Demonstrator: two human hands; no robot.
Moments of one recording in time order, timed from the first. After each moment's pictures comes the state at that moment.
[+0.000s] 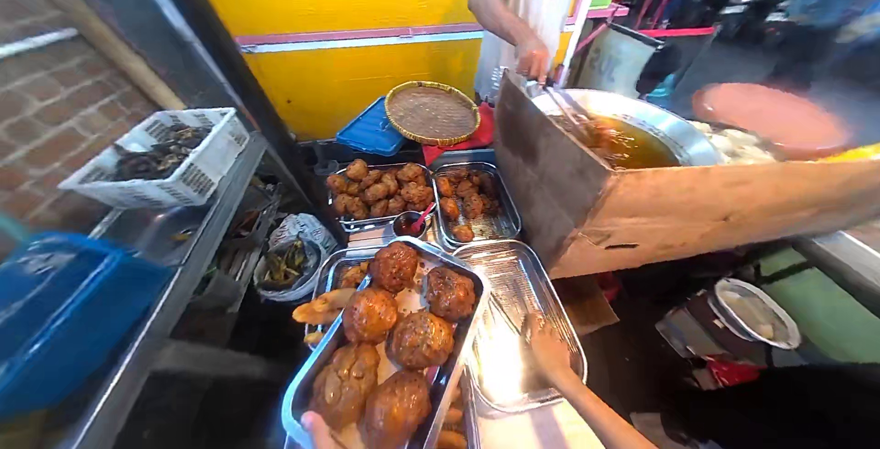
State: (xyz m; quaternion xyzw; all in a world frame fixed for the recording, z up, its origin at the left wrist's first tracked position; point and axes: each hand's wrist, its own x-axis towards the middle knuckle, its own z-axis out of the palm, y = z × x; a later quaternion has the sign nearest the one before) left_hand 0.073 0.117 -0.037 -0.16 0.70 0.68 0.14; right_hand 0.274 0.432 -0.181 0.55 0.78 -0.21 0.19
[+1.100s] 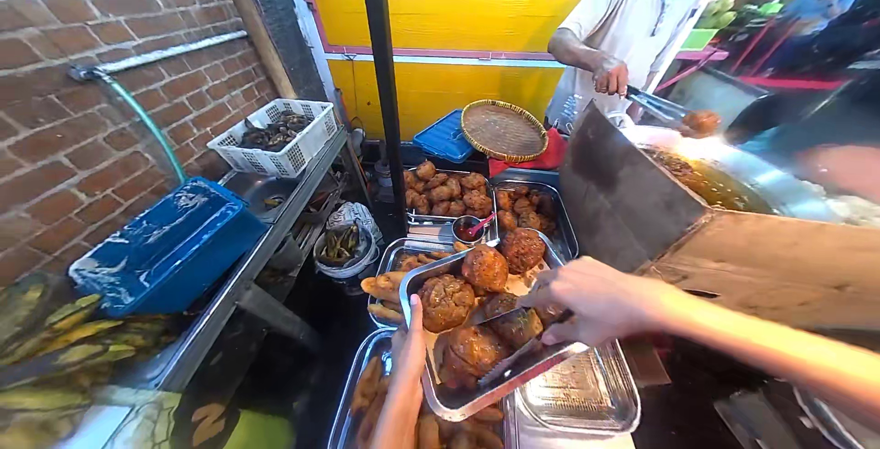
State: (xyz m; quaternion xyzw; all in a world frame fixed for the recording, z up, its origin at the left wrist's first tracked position) left_hand 0.010 0.165 0.009 -0.07 0.72 0.63 0.27; right_hand 0.143 0.388 0.189 -0.03 0.95 -0.04 0.30
